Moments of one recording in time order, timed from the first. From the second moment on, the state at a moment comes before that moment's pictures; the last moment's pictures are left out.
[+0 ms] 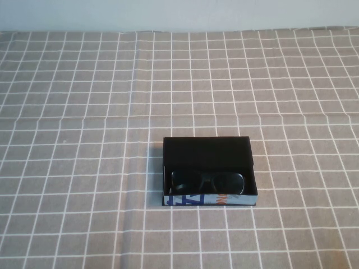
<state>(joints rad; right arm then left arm) 0.04 0.10 0.03 0.14 0.28 0.09 -0.06 -0.02 0.02 0.04 0.37 0.08</state>
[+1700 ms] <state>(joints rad) 0.09 1.08 -1.05 0.54 0.97 -0.73 -0.06 -0.02 0.02 0.04 0.37 0.08</state>
